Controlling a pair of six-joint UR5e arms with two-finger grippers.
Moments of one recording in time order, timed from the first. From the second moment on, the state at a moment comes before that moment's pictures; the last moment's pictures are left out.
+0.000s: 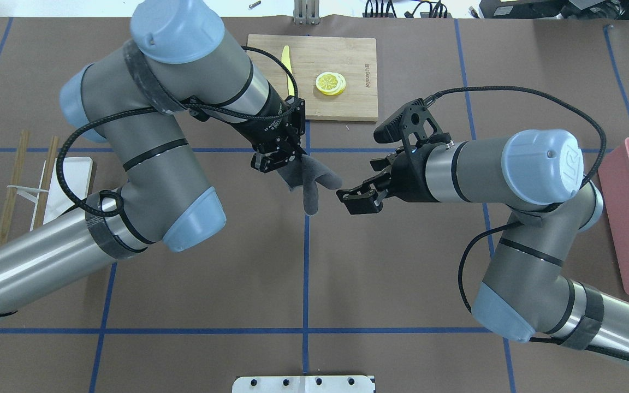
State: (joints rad) left arm -0.66 -2.41 -1.66 -1.74 -2.16 -2.29; right arm 0.55 -1.19 1.91 -0.89 1.81 0.64
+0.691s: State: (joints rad) left arm -0.63 -2.43 -1.65 -1.74 -2.17 -2.29; right arm 0.53 -1.18 1.91 -0.89 1.80 0.64
